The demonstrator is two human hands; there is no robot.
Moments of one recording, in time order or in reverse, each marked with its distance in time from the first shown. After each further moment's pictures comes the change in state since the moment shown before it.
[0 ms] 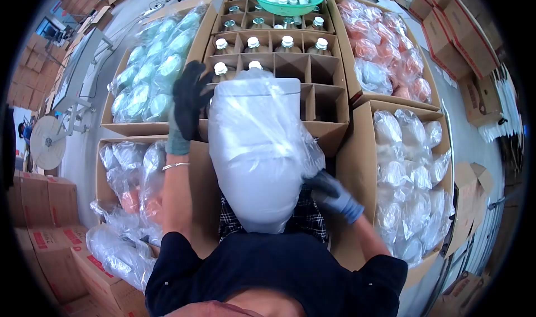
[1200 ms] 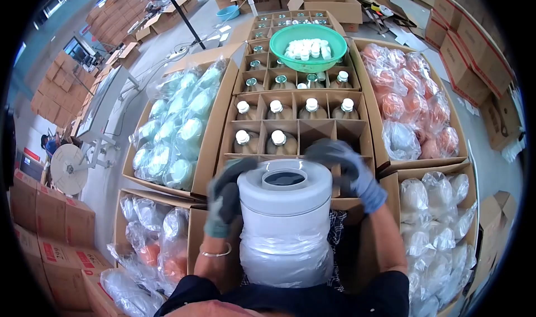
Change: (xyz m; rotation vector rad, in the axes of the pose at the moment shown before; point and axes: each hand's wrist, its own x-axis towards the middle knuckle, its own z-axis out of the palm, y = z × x) left_hand 0.019 -0.016 0.034 0.329 -0.037 -0.017; right_hand 0.225 -0.132 -0.106 -0.313 0.076 -0.613
